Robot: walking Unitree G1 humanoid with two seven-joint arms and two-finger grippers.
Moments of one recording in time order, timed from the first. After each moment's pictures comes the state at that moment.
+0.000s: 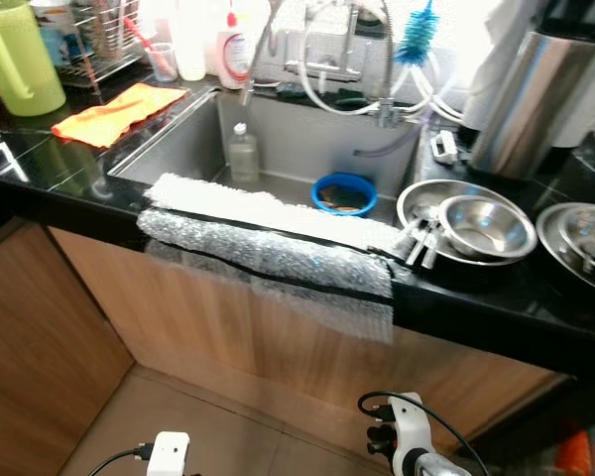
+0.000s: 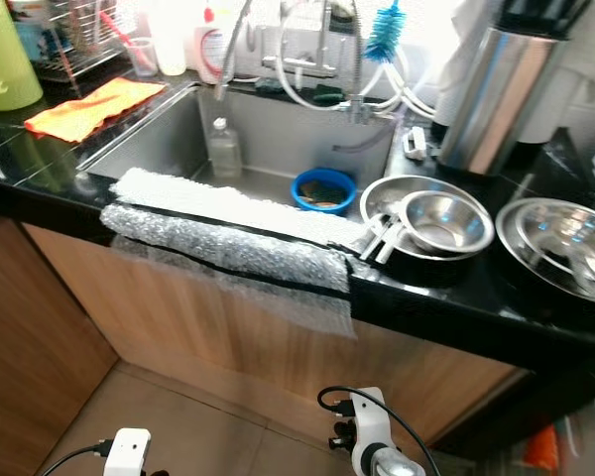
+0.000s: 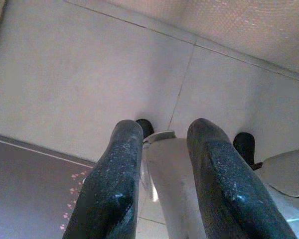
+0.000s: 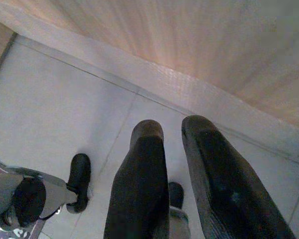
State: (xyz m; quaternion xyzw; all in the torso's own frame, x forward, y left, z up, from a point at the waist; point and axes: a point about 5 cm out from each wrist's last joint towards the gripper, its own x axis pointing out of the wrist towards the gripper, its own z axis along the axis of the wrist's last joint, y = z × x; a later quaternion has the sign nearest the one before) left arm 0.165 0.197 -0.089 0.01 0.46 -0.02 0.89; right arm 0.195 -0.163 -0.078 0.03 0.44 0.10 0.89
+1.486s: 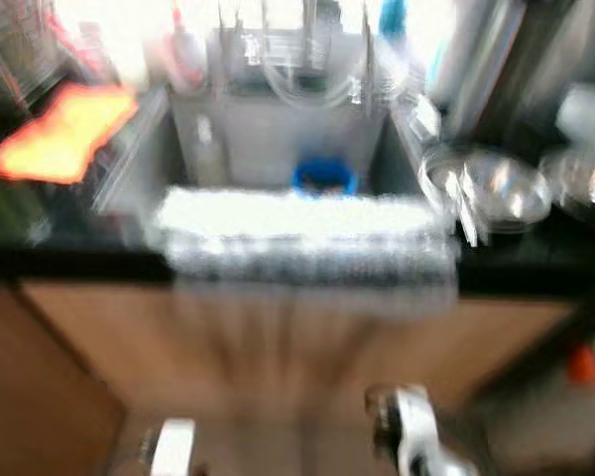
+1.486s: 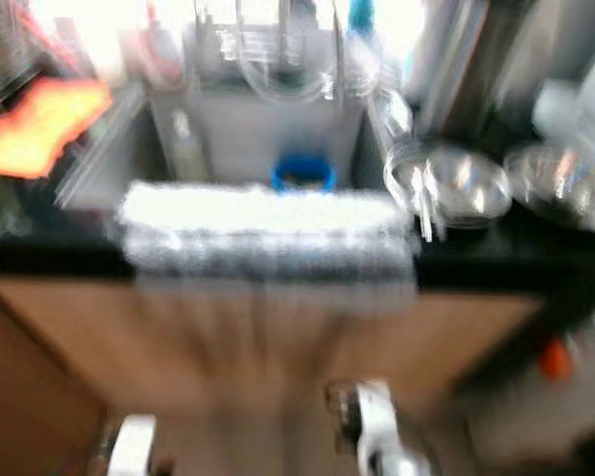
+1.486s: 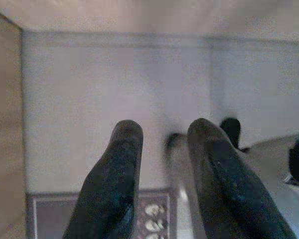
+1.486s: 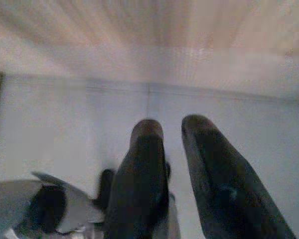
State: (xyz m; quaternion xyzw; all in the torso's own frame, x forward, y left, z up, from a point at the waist) left arm 0.169 0.193 -0.088 0.01 0.45 -0.02 0.89; right arm 0.197 -0.166 -0.077 0.03 0.43 0.09 0.90
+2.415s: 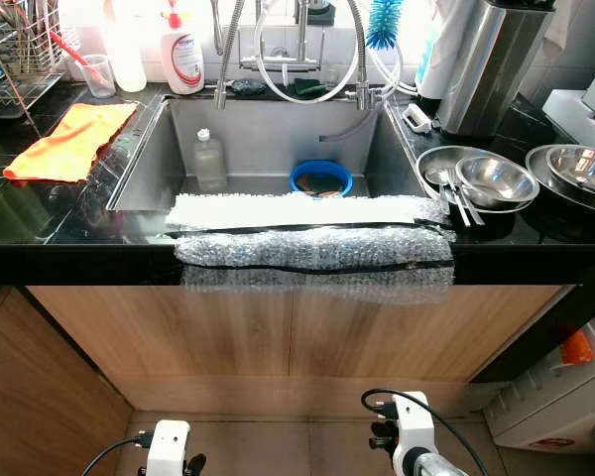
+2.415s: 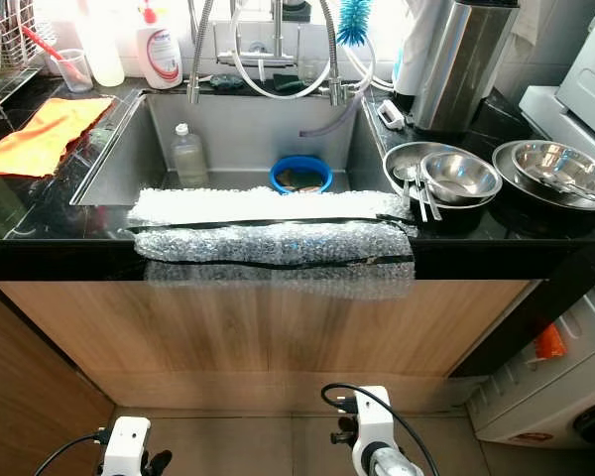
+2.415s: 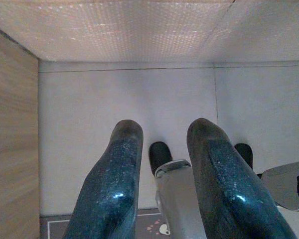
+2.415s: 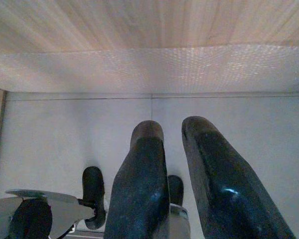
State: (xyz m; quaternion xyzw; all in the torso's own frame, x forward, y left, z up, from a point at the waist) left arm 0.175 0.196 -0.081 0.01 0.41 -0.02 0.91; right arm 0.197 -0.163 -0.077 0.04 0.42 0.06 0.90
